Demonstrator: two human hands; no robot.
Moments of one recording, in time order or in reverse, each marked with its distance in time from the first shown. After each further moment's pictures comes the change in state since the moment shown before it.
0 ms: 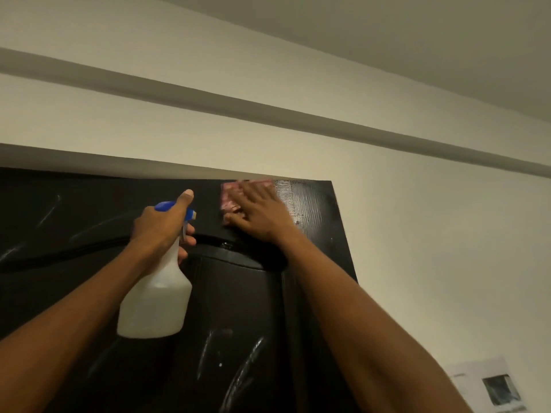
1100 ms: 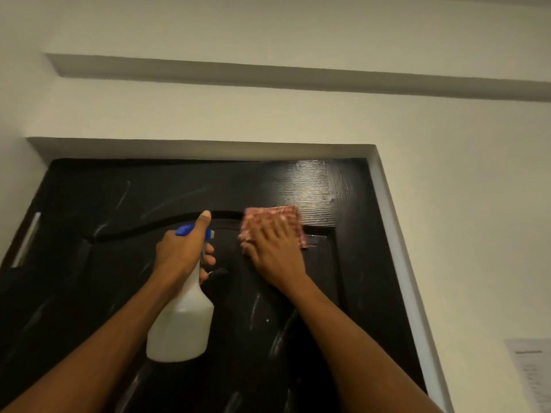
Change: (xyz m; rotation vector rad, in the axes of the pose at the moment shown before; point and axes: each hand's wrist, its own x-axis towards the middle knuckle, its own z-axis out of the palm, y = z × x) left_hand -0.061 -0.047 -0.016 0.087 0.138 -0.179; right_hand -0.092 -0.104 0.072 0.228 0.069 0.053
